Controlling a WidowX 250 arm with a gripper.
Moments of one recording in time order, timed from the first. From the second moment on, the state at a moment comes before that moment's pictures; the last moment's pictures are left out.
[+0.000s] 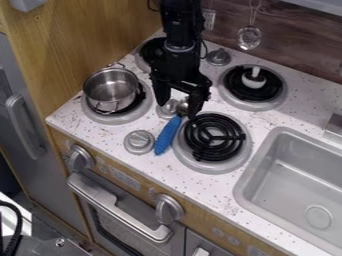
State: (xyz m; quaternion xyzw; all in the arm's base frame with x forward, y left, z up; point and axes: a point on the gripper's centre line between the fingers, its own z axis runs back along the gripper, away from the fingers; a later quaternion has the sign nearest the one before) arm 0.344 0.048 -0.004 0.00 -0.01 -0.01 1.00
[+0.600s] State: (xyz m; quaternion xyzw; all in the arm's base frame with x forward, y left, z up) arm 0.365 0.100 -0.001 0.00 -0.01 0.06 1.00
